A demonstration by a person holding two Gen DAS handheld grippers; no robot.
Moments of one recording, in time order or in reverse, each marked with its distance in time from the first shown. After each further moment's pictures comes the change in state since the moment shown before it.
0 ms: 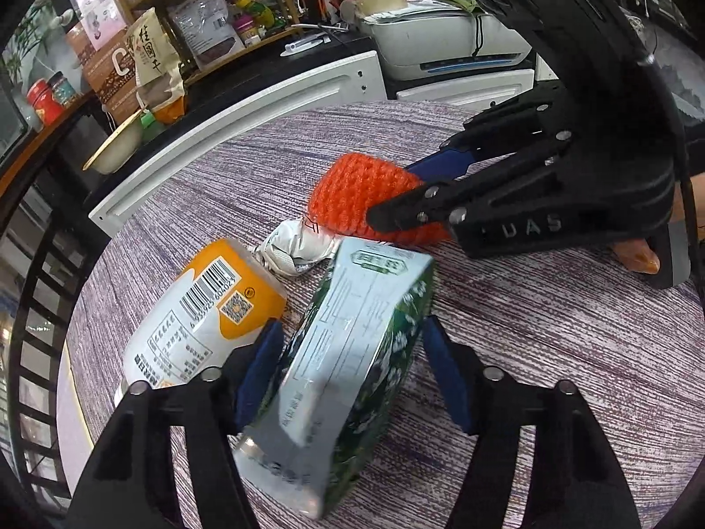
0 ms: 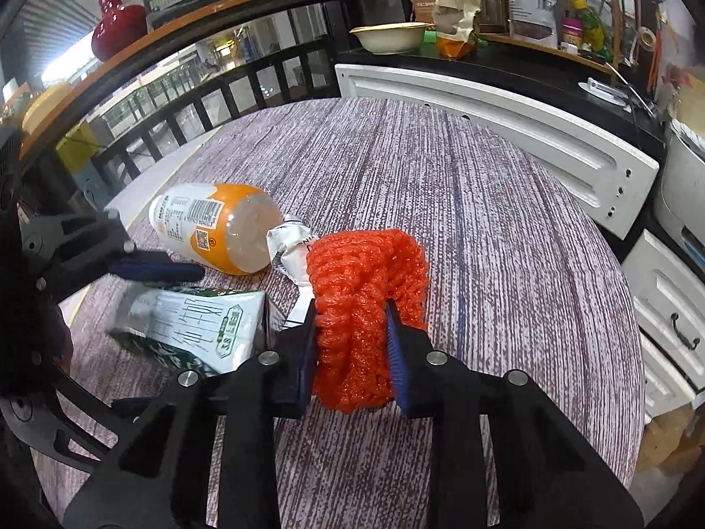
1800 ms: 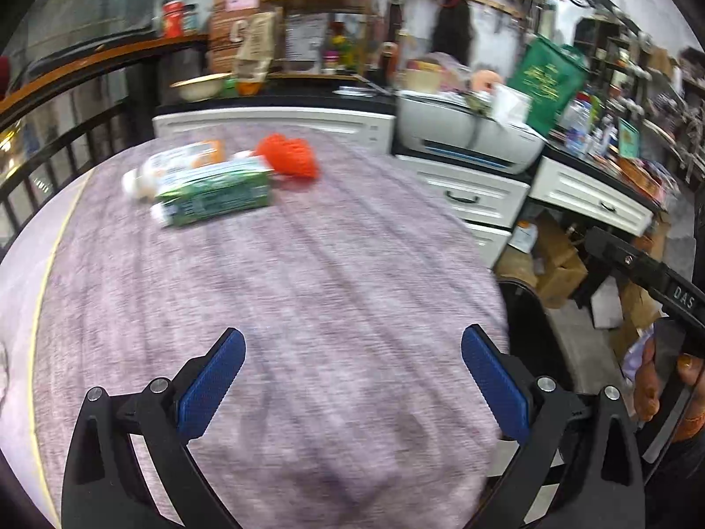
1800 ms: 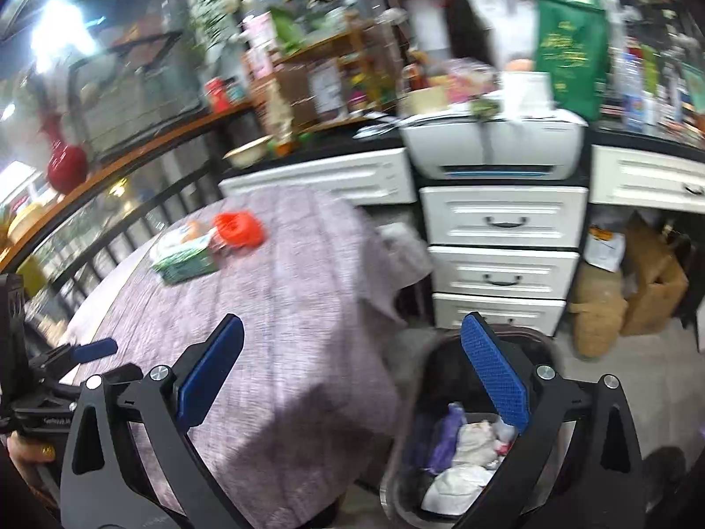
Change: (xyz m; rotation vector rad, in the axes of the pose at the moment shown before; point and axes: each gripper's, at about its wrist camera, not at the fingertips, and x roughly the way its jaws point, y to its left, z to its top) left arm -0.116 -0.148 -0.084 -0.534 -0.208 0.026; right arm -0.251 -0.016 -0.219 0.284 -0.343 -0.262
